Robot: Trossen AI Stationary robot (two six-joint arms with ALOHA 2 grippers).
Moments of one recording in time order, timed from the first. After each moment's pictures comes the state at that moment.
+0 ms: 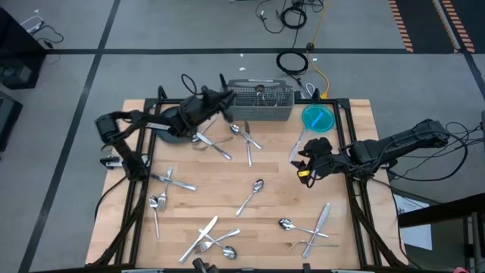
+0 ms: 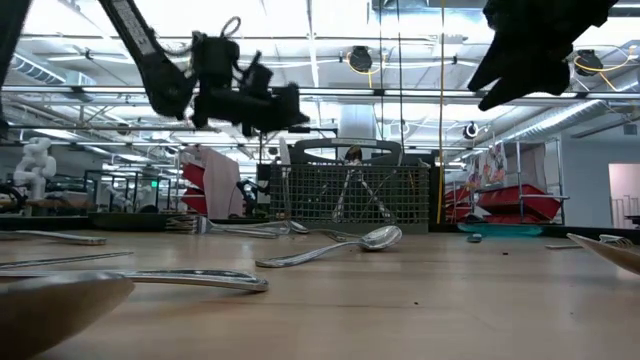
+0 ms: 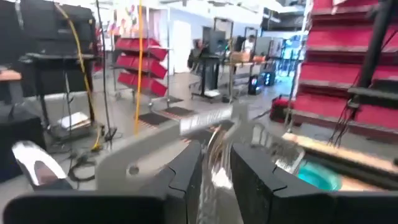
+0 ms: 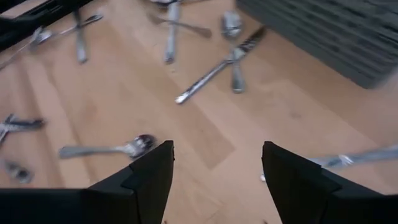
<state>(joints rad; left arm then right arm) 0.54 1.67 0.73 1.03 -0.09 -0.02 0.29 0.99 0.79 -0.65 0.54 0.83</state>
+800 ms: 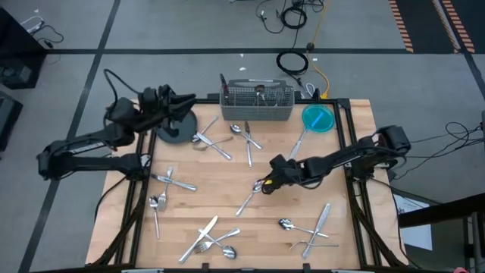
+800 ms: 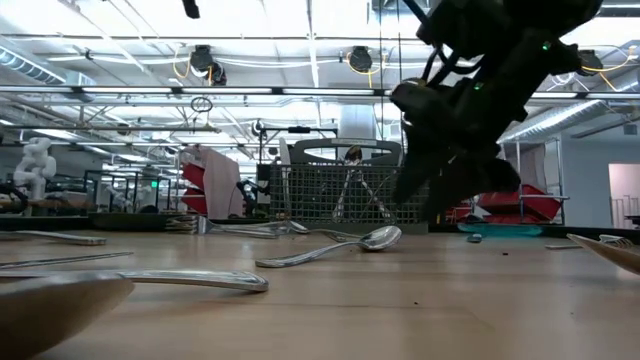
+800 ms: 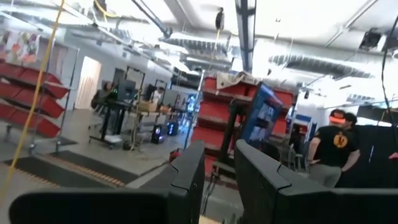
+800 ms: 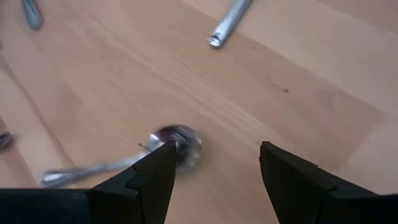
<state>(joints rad) 0.36 0.79 0.75 0.38 0.08 -0.25 0.19 1.62 0.79 -0.12 0.31 1.09</state>
